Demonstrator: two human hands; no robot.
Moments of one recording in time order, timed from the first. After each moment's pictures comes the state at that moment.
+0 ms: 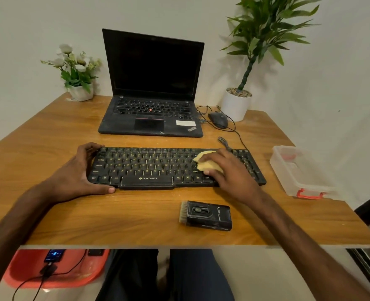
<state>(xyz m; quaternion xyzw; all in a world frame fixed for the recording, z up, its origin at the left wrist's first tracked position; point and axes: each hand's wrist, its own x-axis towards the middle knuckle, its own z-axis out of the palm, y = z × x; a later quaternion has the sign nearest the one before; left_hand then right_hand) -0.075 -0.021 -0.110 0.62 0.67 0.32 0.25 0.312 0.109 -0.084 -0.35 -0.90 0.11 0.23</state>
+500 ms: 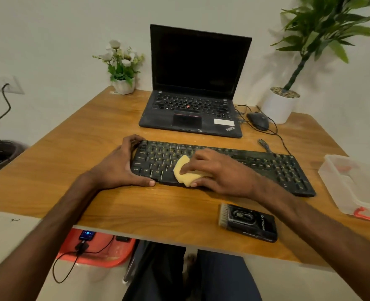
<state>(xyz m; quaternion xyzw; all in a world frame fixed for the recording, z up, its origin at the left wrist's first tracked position) -0.079 -0.023 -0.112 0.62 0.67 0.32 0.25 0.210 0.093 -0.063 -0.07 -0.99 0.09 0.12</state>
